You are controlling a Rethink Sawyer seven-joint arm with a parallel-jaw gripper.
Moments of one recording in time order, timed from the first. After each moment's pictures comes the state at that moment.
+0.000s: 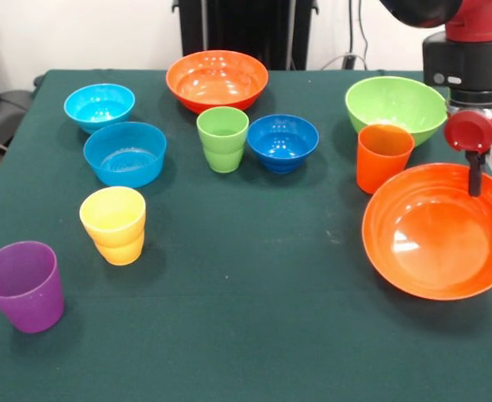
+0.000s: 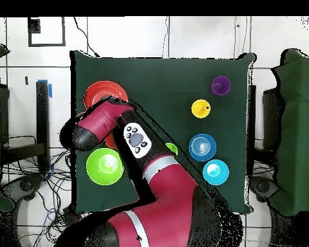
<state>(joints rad) -0.23 -0.52 0.58 1.53 -0.82 0.45 1.54</state>
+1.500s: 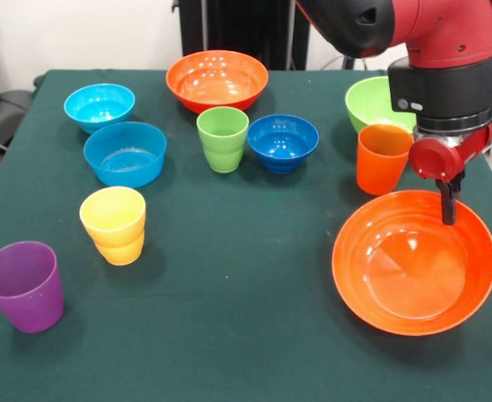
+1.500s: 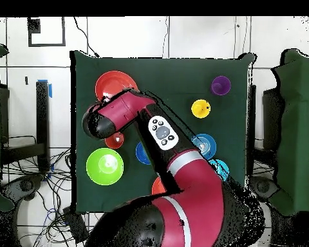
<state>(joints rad) -0.34 -0.46 0.65 1.48 -0.82 0.45 1.54</state>
